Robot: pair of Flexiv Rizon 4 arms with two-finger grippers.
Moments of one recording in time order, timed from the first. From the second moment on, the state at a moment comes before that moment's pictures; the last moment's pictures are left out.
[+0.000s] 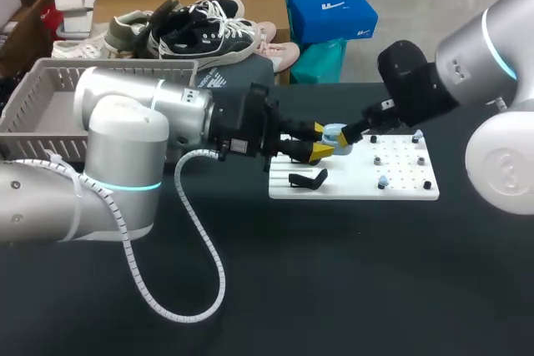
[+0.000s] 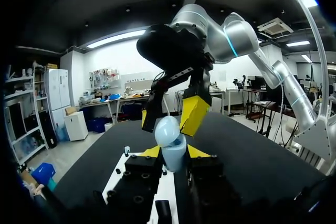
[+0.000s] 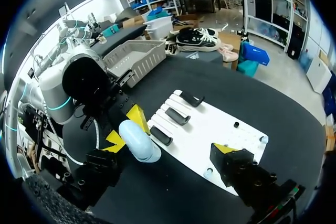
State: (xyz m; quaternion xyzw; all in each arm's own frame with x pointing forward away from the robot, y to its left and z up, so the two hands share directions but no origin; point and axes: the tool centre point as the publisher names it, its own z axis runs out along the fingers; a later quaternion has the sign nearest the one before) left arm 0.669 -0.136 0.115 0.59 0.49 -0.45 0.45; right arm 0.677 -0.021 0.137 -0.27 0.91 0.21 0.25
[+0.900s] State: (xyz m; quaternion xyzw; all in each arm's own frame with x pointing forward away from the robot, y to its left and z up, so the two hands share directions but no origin) left arm 0.669 -0.136 0.115 0.59 0.49 -0.45 0.45; right arm 0.731 -0.130 0.141 -0.27 0.93 0.02 0.25
